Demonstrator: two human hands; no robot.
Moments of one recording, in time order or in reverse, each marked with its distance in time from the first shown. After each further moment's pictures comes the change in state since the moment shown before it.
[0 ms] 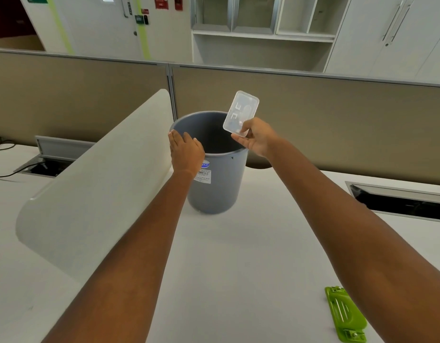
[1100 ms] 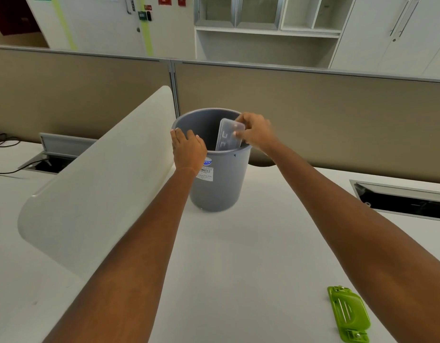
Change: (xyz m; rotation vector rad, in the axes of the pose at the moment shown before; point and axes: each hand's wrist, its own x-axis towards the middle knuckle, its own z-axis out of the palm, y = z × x) left_hand -0.001 0.001 -0.002 -0.028 -0.004 0.007; right_hand 0.018 0.010 -0.008 -1.122 -0.010 -0.527
